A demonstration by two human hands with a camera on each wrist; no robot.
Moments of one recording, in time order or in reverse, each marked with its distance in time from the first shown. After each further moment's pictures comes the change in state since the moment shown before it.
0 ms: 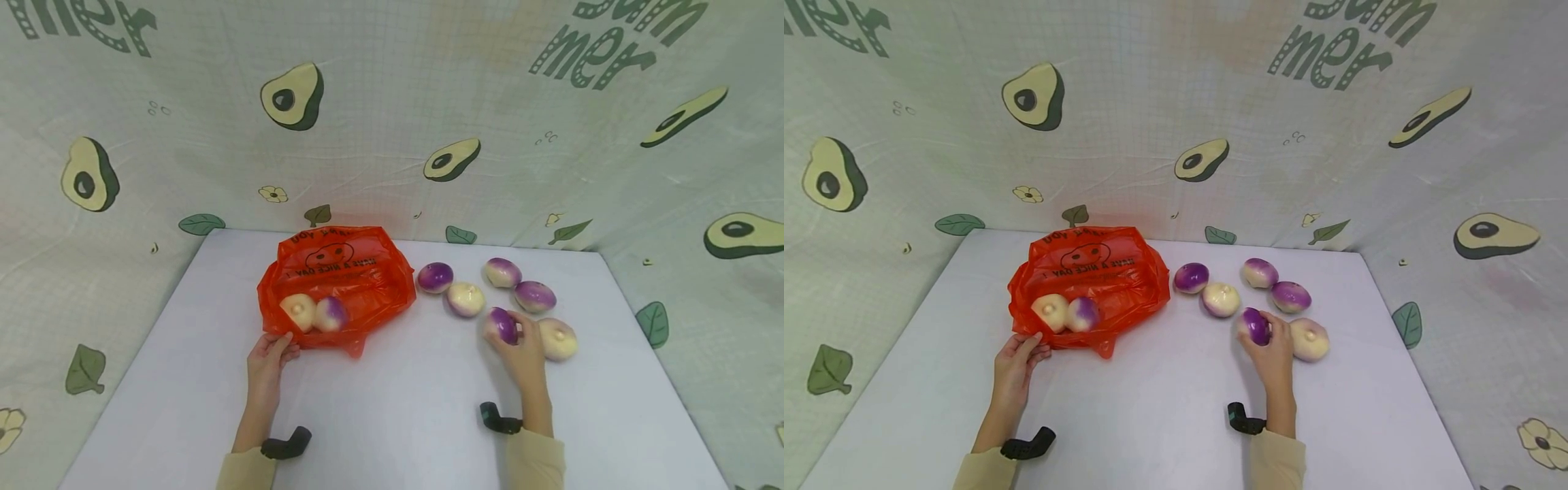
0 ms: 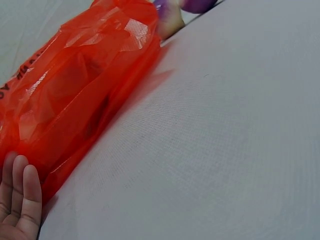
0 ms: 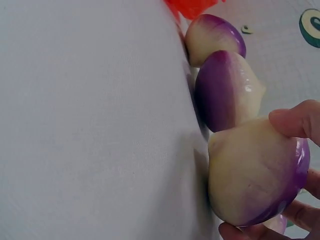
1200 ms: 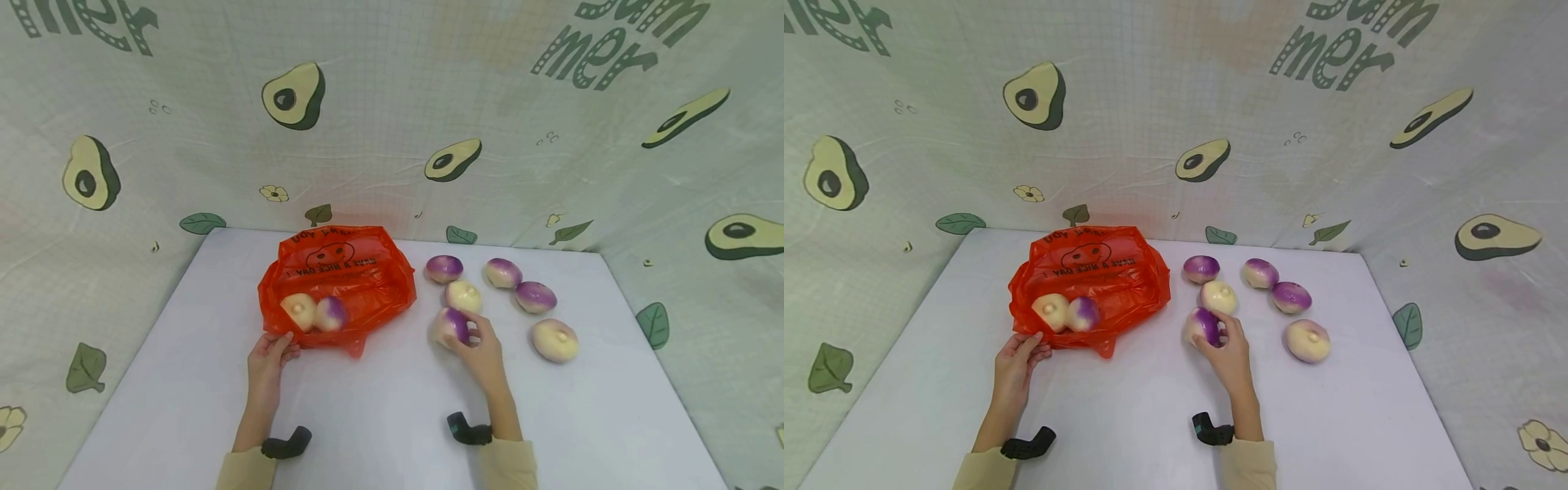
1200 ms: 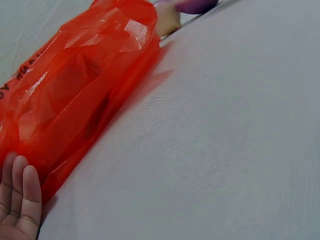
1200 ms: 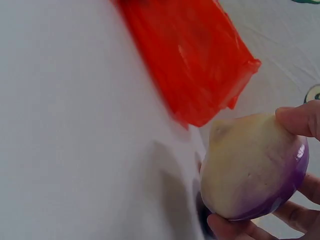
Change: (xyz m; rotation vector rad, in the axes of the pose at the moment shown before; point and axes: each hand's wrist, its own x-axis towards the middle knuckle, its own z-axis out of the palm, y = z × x) left_hand -0.001 0.000 -0.001 -0.012 -0.022 0.011; right_hand -0.023 -0.044 0.045 0.125 -0.138 -0.083
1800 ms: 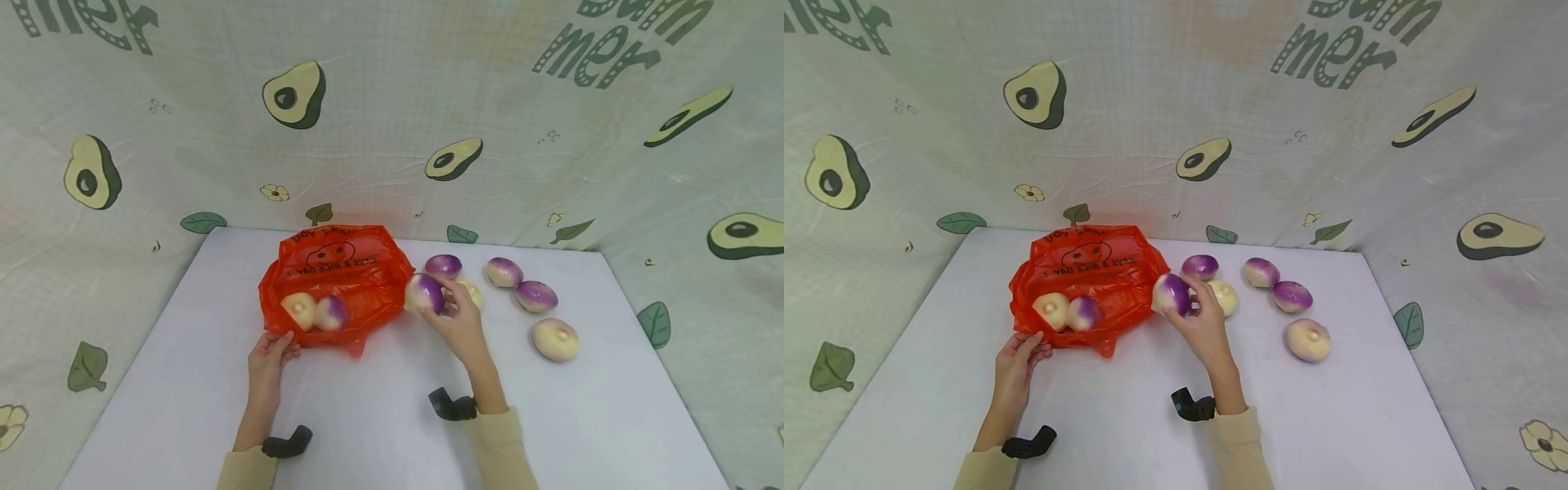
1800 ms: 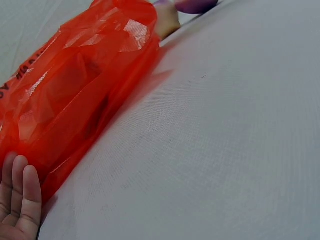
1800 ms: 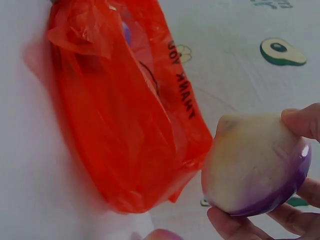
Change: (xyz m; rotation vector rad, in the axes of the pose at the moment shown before) left_hand 0.001 0.000 -0.001 0.039 0.014 -0.044; right_hand 0.018 -0.075 0.014 0.132 -0.100 -0.127
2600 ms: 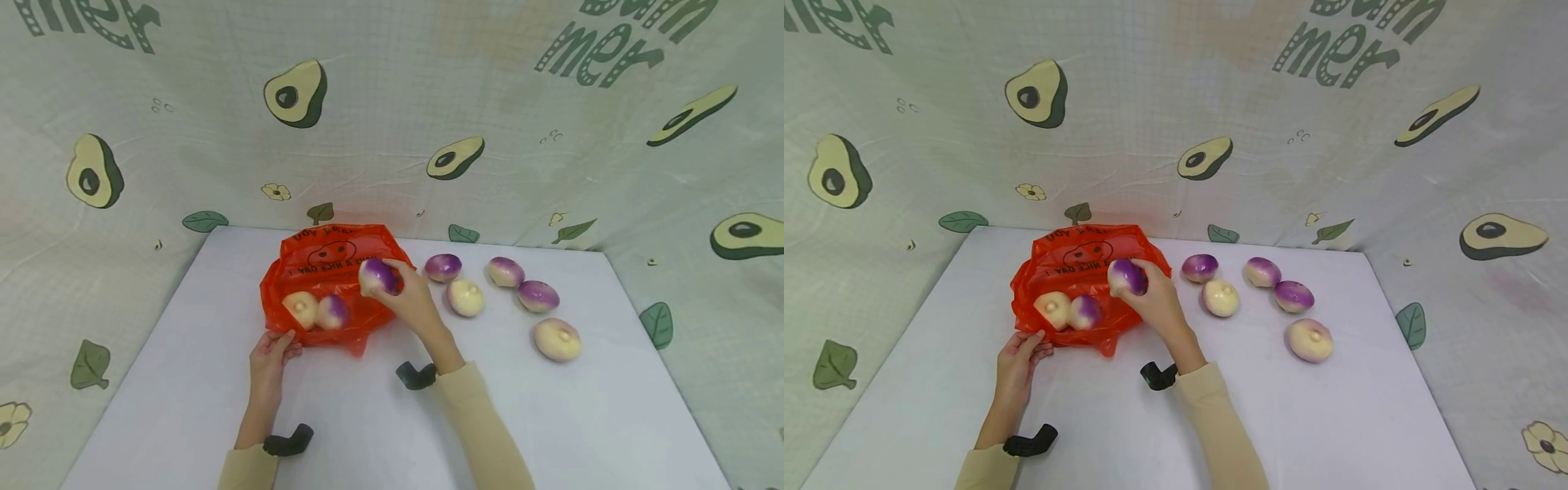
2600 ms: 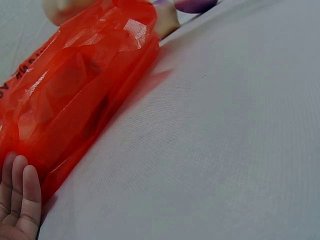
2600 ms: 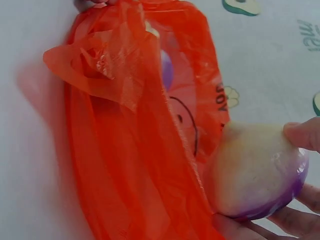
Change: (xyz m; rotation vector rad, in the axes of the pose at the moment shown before) left_hand 0.000 0.000 0.002 0.002 0.004 0.012; right_hand 0.041 -0.028 0.062 -0.205 -0.162 -0.025
